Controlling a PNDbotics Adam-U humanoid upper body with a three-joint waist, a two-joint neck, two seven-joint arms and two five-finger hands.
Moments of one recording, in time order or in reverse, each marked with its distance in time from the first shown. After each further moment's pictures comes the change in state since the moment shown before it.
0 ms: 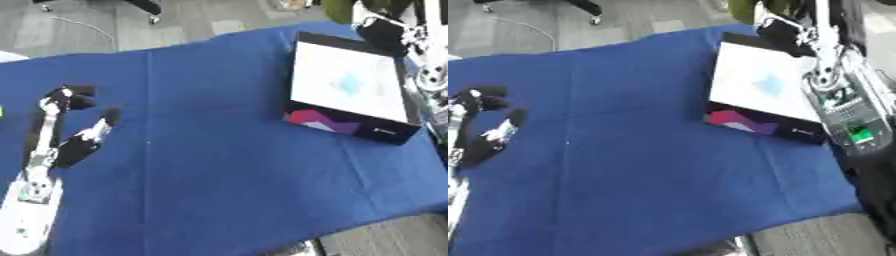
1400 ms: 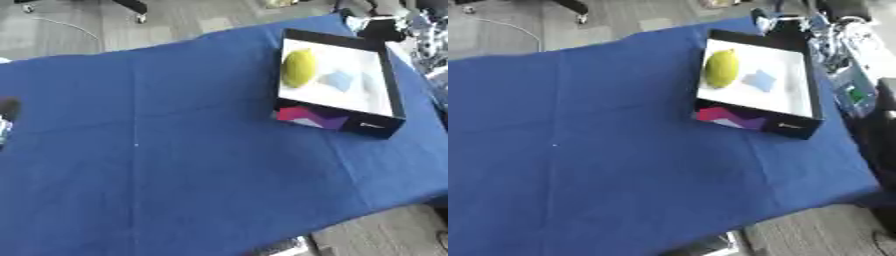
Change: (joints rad) left arm 0.030 0.201 0.123 -0.109 -0.097 0.094 0.064; right arm -0.035 -0.008 -0.083 -0.153 0.445 -0.240 0.204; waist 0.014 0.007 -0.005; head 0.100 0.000
